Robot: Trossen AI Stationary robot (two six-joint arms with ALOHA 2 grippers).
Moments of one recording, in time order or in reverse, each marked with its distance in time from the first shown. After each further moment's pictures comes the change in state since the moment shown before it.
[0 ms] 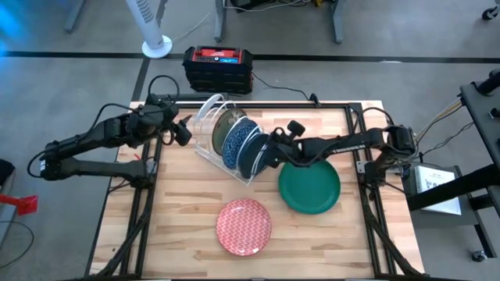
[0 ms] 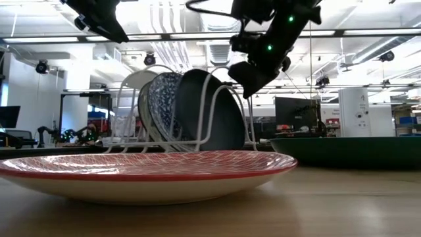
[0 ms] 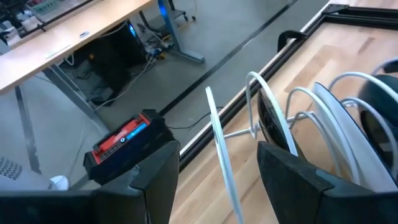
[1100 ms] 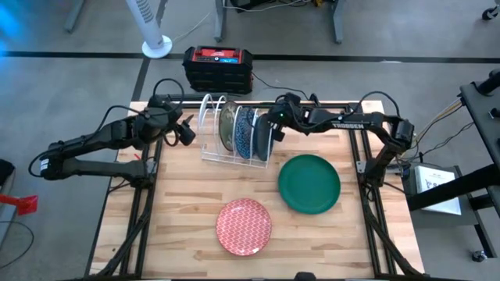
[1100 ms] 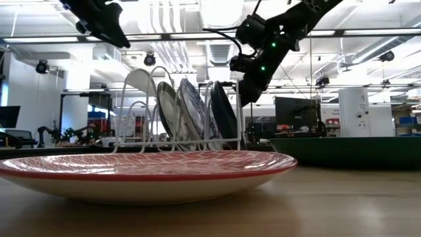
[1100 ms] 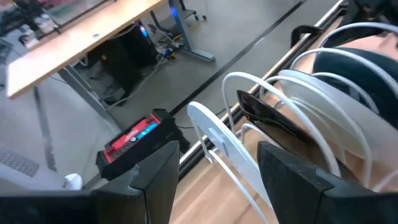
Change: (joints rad) left arm 0.000 0.010 -0.054 0.063 -0.052 0.016; right arm -0.389 -0.001 -0.001 0.238 -0.357 -0.577
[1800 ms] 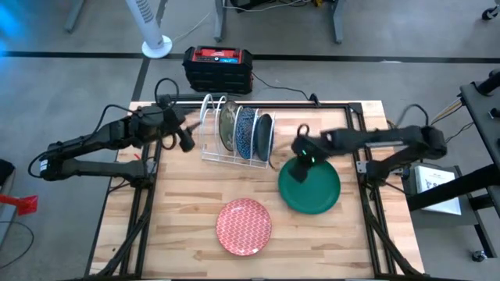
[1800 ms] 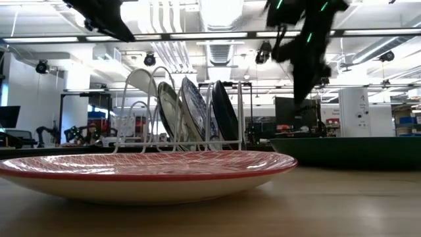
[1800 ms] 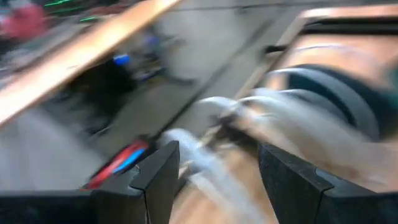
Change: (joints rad) left arm 0.000 -0.018 -0.019 0.108 0.109 0.133; right arm 0.218 -0.261 -0.077 -0.690 -0.225 0.762
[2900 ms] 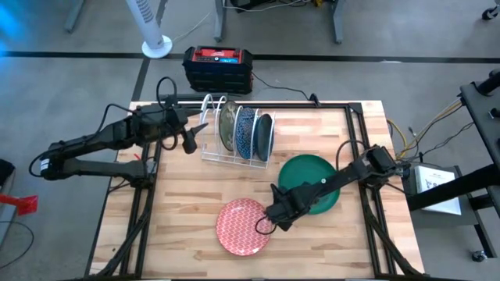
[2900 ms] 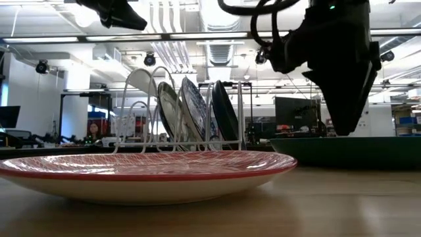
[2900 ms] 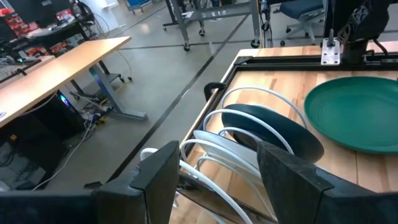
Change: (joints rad) left arm -0.001 0.017 -0.007 0.145 0.260 0.074; right arm 0.566 0.519 0.346 -0.198 -0.147 0.653
